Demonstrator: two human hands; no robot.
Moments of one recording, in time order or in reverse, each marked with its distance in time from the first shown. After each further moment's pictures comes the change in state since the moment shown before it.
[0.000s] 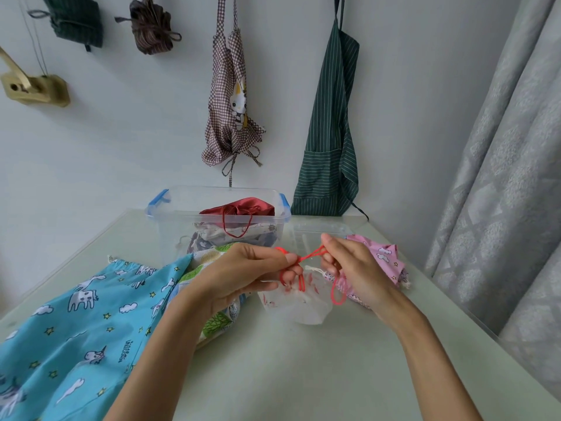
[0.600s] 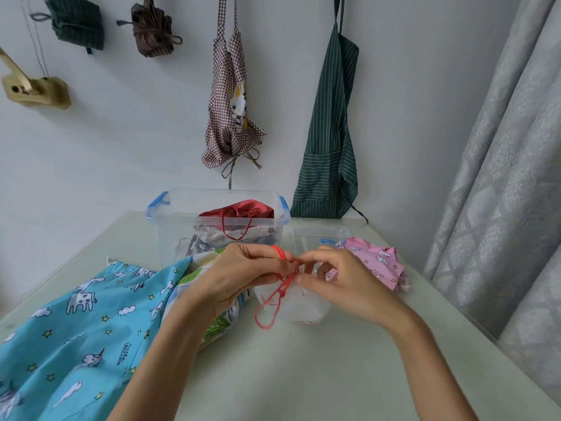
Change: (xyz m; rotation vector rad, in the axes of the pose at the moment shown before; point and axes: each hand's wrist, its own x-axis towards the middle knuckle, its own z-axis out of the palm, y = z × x) left_hand 0.002 -0.001 0.004 -0.095 0.188 0.077; right_hand -0.008 -0.008 0.006 -0.363 -0.141 -0.058
